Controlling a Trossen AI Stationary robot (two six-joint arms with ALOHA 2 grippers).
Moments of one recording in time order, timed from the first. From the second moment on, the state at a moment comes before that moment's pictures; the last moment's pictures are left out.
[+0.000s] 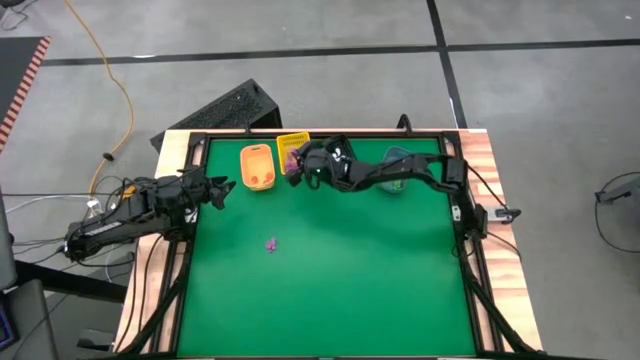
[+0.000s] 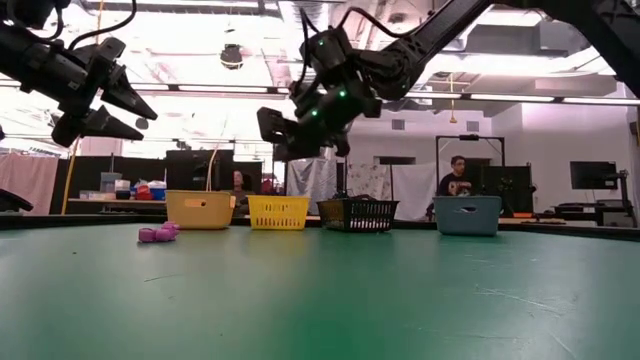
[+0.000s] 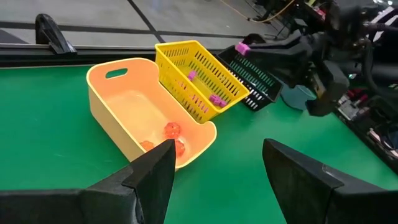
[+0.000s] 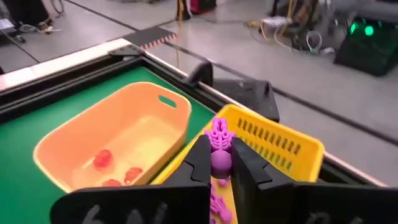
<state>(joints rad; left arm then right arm) 0.31 0.08 0.29 -0.50 -0.34 -0.63 -0.23 2.03 1.40 0.32 0.49 0.24</state>
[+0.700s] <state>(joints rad) 0.31 0.08 0.29 -0.50 -0.35 -0.63 -0.25 2.03 1.40 0.23 0.43 0.34</state>
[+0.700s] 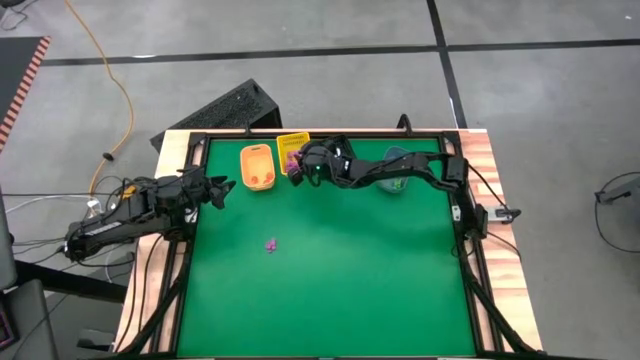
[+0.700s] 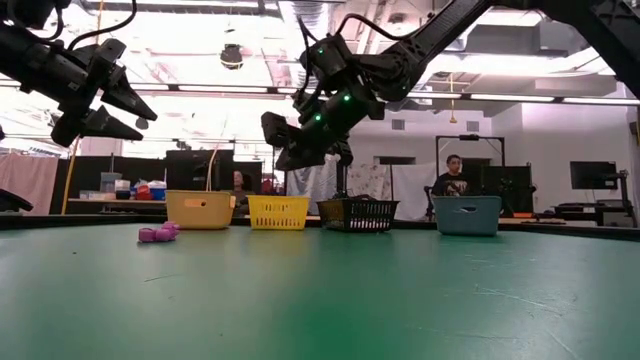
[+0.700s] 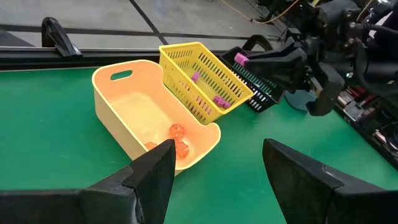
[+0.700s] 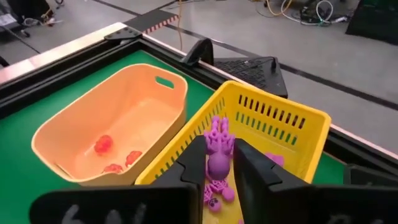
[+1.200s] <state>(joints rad) 0.31 0.08 0.29 -0.50 -0.35 -0.63 -0.26 2.03 1.40 0.25 0.31 0.36</state>
